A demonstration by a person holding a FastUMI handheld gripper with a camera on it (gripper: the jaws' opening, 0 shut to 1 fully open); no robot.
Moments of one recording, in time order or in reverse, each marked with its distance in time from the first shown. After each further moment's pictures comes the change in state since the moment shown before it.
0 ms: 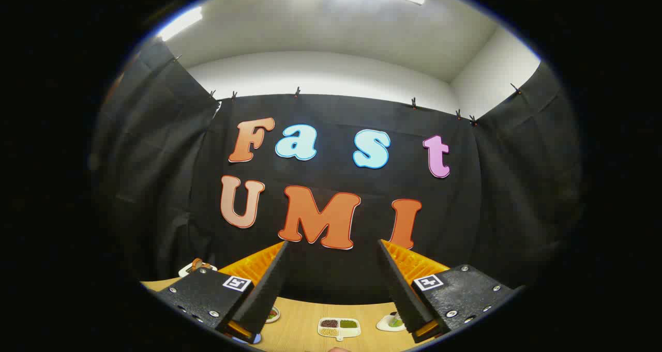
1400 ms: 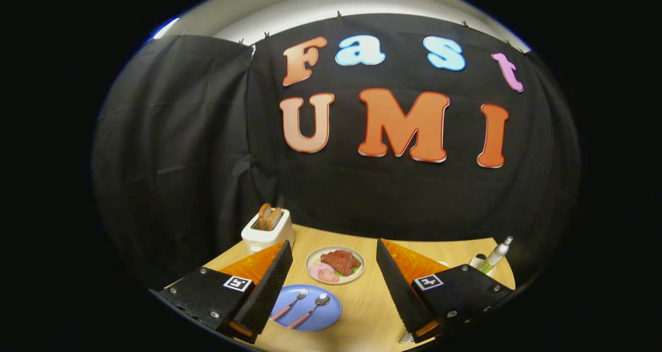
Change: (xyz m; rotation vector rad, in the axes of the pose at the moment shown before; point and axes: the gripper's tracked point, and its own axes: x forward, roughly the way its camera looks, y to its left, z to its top) arm 0.005 0.212 -0.194 0.106 0.553 0.357
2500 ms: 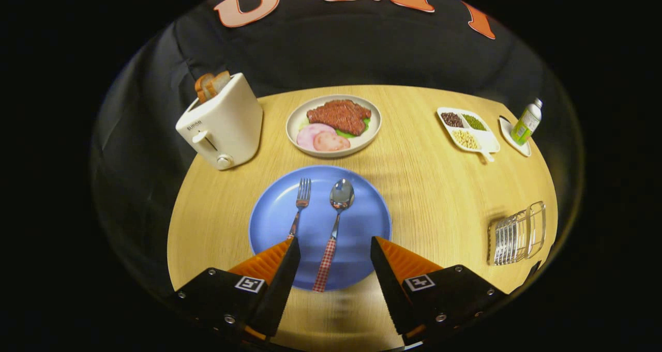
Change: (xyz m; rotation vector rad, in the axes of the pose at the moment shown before) arm 0.067 0.046 -0.266 0.238 0.704 -0.190
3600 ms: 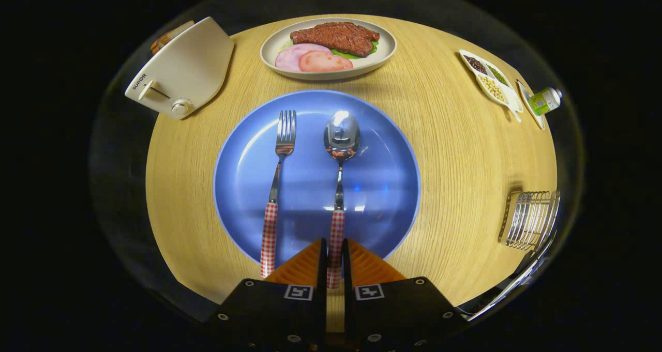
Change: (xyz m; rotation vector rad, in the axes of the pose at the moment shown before) arm 0.026 0.008 -0.049 -0.006 0.464 -0.047
